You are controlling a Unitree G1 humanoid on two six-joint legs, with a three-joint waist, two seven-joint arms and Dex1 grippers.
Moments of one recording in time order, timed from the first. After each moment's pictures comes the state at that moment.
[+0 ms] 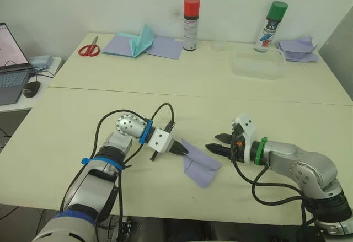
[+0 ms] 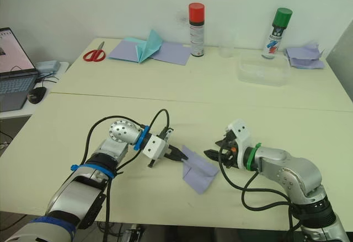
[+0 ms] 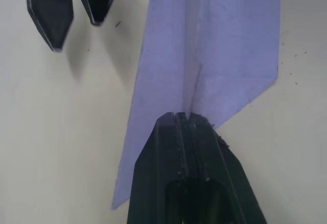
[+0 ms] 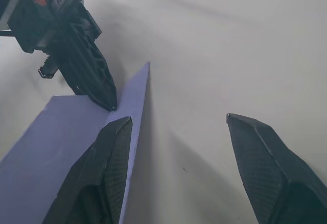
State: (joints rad) left arm -0.72 0.46 -0.31 0.72 -0.03 -0.67 -1.53; right arm -0.29 -0.57 0.10 -0.42 0.69 0.96 0.48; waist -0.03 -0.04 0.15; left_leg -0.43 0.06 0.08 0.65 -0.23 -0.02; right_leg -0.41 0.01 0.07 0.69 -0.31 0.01
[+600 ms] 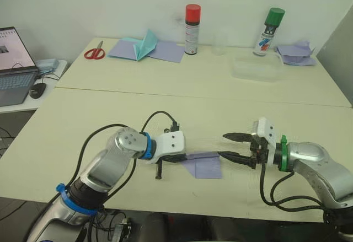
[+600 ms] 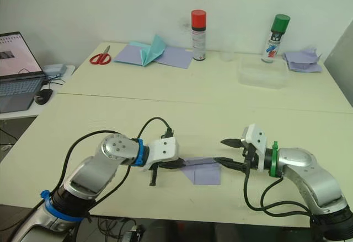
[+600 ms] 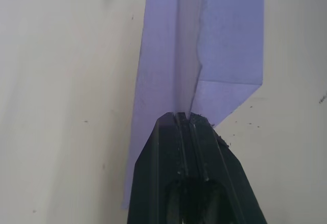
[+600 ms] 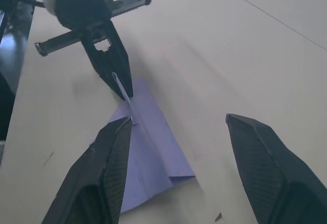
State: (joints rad) left arm -0.42 0.63 -0.42 -0.35 0.06 0.63 -1.15; right arm -0.15 -0.76 0.08 -0.37 0.49 0.44 0.96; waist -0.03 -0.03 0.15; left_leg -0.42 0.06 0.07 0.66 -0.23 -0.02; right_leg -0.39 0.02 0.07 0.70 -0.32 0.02
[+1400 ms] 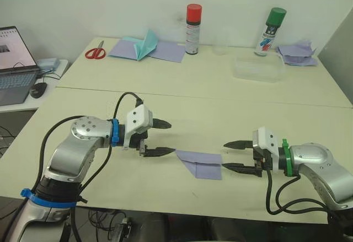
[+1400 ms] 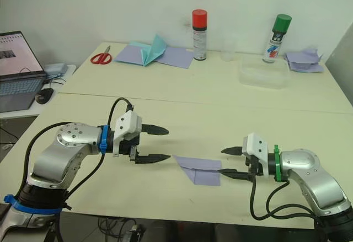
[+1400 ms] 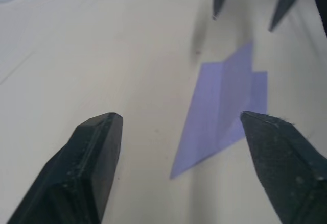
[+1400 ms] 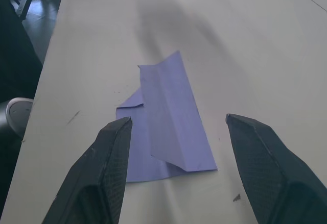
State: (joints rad) left arm -0.39 0.67 -0.08 -0.19 -0.34 0.46 -1.17; right arm -0.10 -0.78 0.09 -0.40 0.42 0.37 1.08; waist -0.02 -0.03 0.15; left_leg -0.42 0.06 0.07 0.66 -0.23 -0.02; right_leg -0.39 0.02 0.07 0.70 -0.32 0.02
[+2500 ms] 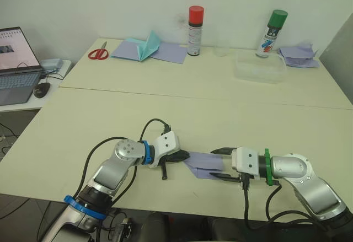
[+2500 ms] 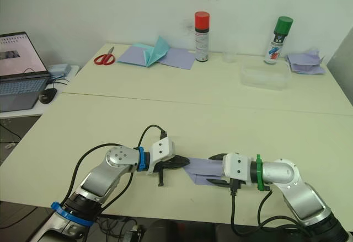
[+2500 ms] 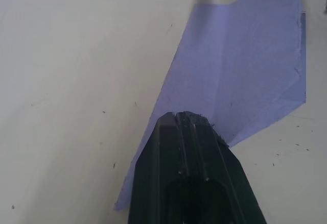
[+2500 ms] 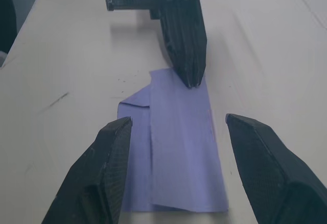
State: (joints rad) left arm -0.33 0.55 -0.34 -0.05 -0.10 0.30 -1.04; right arm -0.09 -0.70 0.26 -0.38 0.10 0.11 0.98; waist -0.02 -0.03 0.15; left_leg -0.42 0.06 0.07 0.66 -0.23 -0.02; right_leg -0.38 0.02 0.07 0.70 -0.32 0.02
